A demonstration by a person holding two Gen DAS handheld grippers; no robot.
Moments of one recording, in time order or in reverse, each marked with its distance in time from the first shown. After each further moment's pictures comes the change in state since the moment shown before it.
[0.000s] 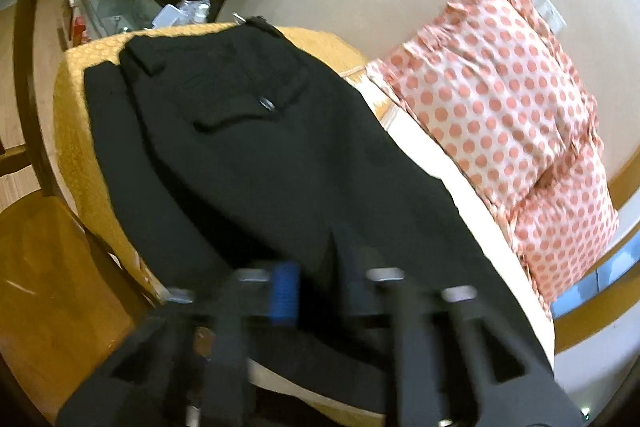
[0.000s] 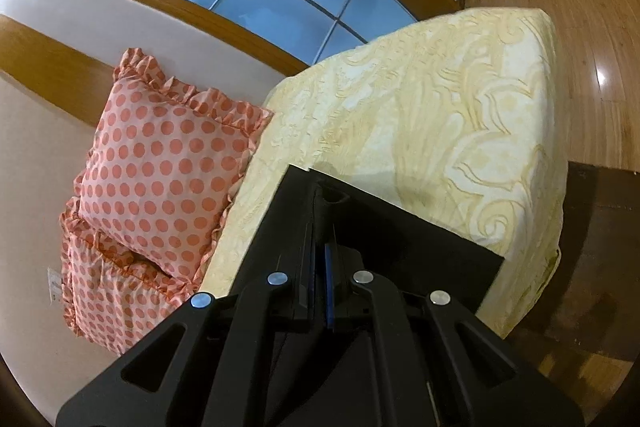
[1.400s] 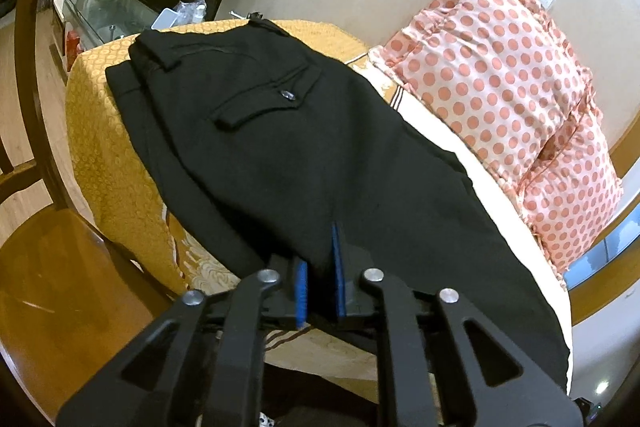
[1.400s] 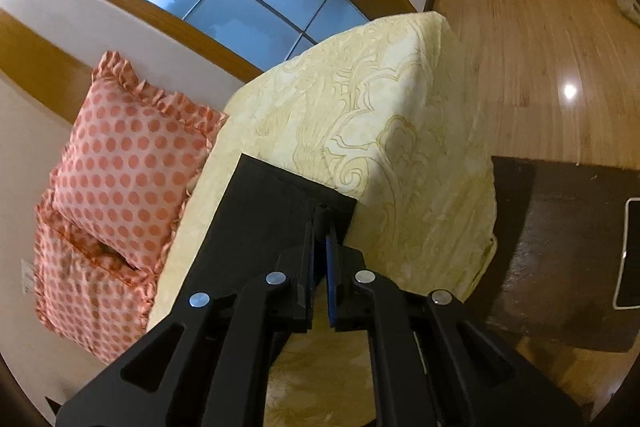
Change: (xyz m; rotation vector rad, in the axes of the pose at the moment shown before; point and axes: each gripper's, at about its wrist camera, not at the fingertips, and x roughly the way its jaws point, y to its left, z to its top) left arm -0.010 0.026 -0.013 0.094 0.029 0.008; right arm -0.043 -0.042 -0.026 -0.013 -0.044 -0.165
